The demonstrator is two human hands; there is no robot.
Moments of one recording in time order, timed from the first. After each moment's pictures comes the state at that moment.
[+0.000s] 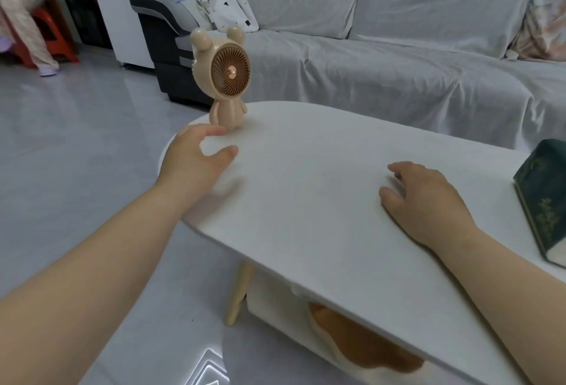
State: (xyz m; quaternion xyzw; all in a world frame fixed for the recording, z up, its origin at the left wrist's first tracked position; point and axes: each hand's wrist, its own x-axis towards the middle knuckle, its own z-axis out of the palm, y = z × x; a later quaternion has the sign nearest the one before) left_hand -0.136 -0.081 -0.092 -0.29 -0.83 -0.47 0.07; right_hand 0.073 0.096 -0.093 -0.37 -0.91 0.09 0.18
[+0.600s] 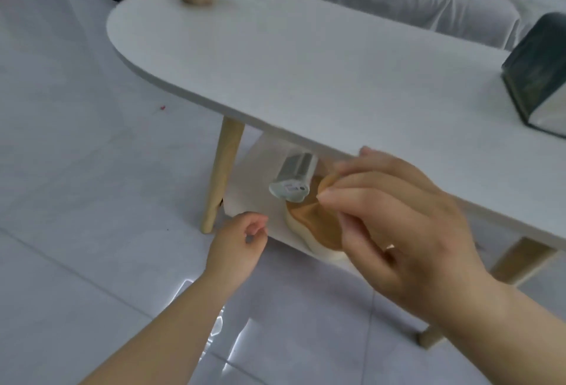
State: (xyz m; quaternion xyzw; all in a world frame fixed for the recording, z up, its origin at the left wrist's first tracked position) left_hand 0.014 -0.113 -0.308 -0.28 -0.80 -0.51 -0.16; right_hand 0.159 -0.031 -0.149 0.00 -0.94 0.04 0.33
